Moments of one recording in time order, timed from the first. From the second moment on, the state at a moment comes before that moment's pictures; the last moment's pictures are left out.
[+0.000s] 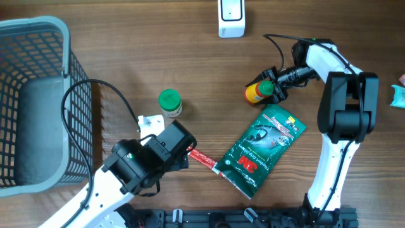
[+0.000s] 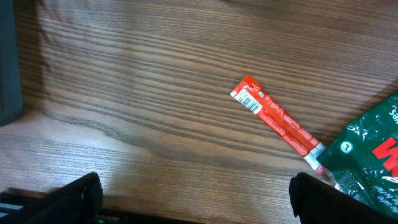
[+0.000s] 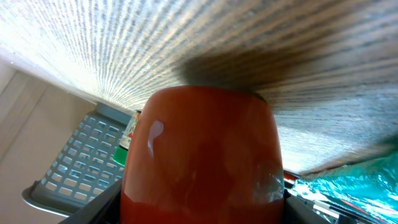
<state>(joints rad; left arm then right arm) -0.81 1.08 1.01 -1.30 -0.27 -0.93 -0.02 2.33 1.66 -1.23 -0.92 0.66</state>
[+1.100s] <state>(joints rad) -0.81 1.08 1.01 -1.30 -0.27 -0.93 0.08 2.28 1.64 -1.60 -1.22 0.28</state>
